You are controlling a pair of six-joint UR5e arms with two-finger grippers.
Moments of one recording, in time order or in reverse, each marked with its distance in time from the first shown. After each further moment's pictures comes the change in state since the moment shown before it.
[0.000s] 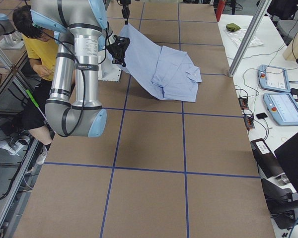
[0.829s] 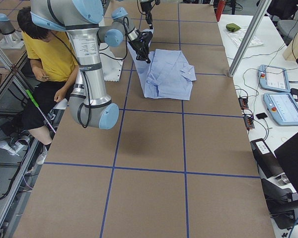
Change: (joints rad) left arm -0.324 -0.279 0.354 0.111 0.008 0.183; right arm 0.389 0.310 -0.283 -0.054 0.076 -0.212
